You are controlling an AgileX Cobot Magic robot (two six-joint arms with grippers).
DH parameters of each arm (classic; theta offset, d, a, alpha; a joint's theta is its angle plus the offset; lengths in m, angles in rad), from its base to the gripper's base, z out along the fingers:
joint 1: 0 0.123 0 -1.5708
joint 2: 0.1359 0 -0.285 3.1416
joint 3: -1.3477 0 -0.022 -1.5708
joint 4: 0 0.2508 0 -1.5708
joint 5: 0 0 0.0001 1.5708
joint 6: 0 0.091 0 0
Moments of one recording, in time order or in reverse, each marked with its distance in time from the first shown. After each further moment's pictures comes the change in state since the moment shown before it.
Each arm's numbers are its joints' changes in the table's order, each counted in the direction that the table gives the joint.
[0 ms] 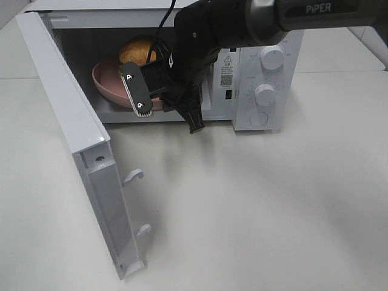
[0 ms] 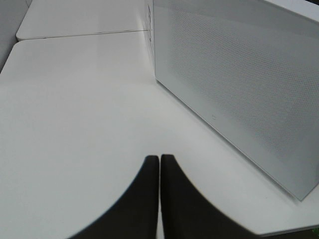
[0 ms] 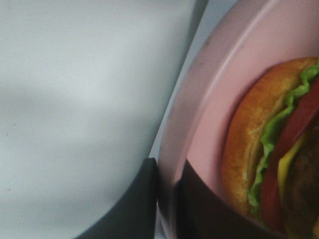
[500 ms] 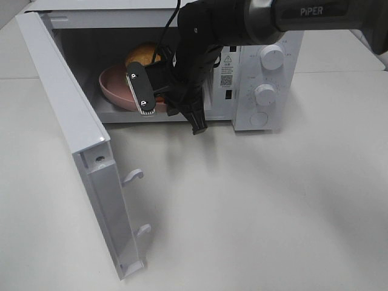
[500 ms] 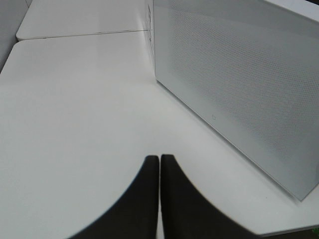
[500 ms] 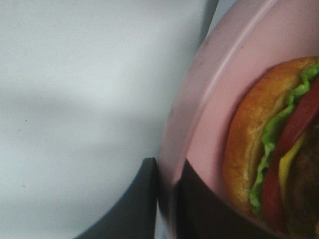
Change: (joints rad) left arm 0.000 0.000 0.000 0.000 0.000 0.000; right arm -0.020 0.033 0.048 0.060 0.077 -0.034
